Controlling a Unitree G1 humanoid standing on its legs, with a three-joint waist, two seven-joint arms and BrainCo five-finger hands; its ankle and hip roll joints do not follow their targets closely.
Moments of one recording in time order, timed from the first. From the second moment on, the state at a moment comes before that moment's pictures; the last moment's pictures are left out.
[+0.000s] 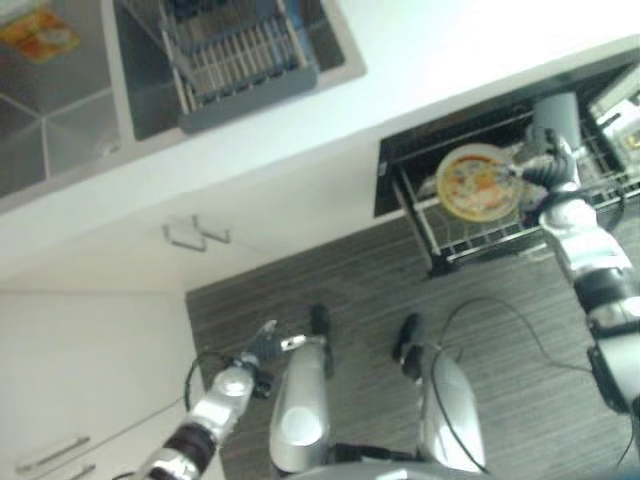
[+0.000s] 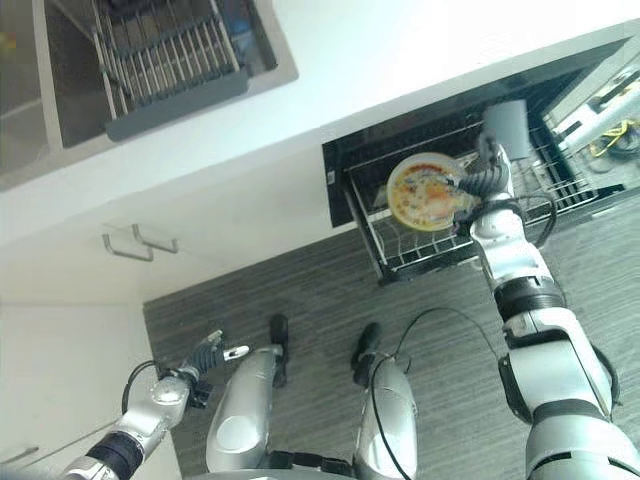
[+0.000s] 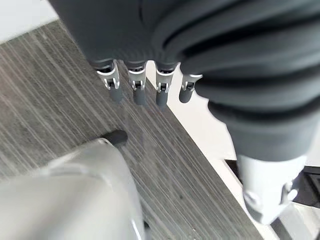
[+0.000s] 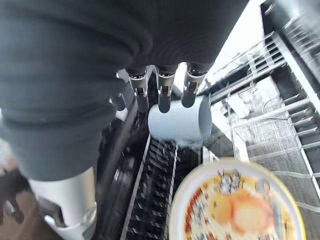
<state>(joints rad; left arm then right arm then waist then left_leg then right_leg) -0.07 0.36 -0.37 0.69 -0.30 0.06 0.04 -0.73 -0.70 0.23 0.62 0.22 0.16 -0.30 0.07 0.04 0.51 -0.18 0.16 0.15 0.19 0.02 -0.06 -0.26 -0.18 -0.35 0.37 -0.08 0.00</state>
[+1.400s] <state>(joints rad) -0.10 0.26 -0.27 0.97 -0.37 -0.01 -0.22 -0.23 -0.45 -0.11 0.62 0.95 -0.30 -0.24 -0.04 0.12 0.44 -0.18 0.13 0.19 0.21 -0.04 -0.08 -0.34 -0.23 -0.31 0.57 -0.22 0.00</state>
